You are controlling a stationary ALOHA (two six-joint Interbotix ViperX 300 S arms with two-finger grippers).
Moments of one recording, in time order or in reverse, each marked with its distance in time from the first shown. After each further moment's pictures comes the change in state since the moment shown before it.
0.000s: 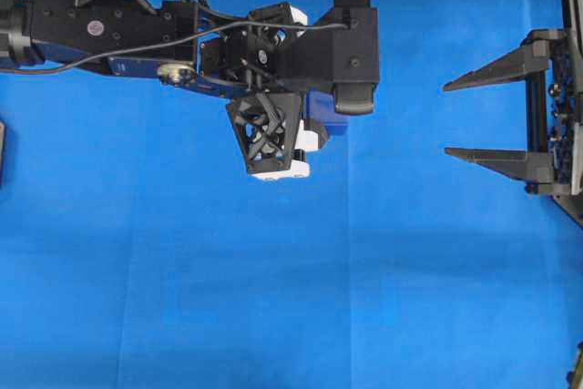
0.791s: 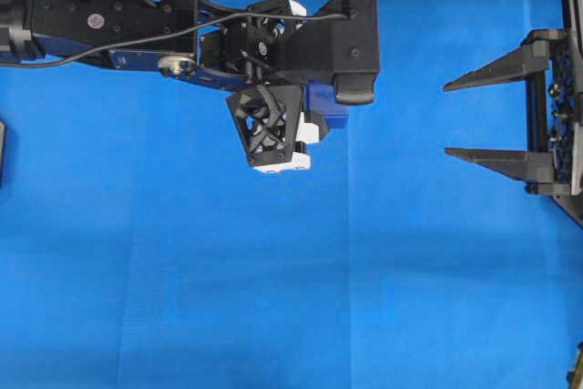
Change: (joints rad) left arm 0.017 0.000 0.000 0.000 0.003 0.000; right arm 0.000 0.000 0.002 0.000 -0.002 0.000
